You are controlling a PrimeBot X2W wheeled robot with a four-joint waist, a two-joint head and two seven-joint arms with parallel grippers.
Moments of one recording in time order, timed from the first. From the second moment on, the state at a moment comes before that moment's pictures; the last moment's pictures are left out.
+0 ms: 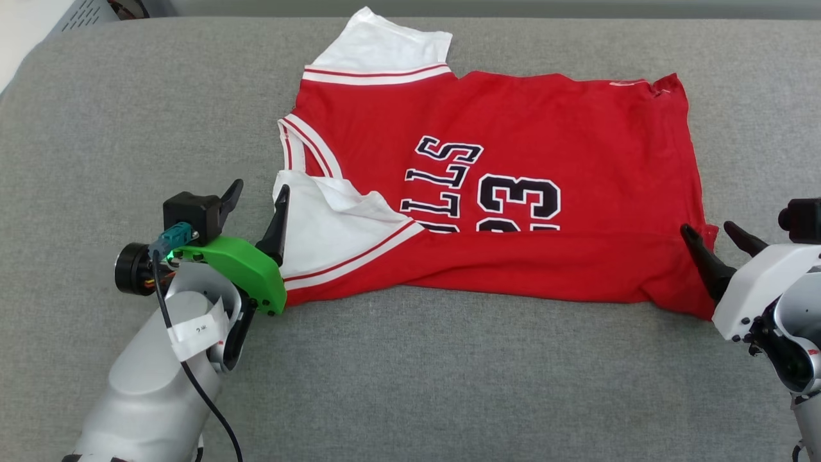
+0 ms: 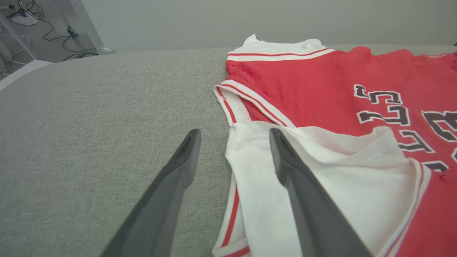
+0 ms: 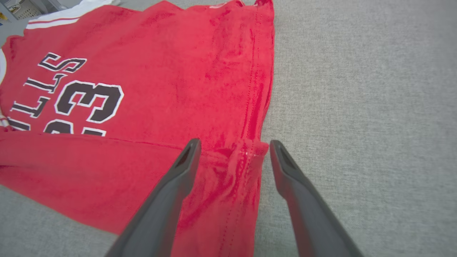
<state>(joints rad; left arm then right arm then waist) -0.60 0.35 -0.54 0.64 -0.61 -0.02 -0.24 -0.31 -0.38 0.09 0.23 0.54 0.13 0.30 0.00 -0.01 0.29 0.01</state>
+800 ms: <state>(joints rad) -0.26 0.42 -0.53 0.32 -0.69 0.10 0.02 -0.07 -0.19 -0.11 -0.06 0.28 0.13 0.52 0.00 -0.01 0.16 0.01</state>
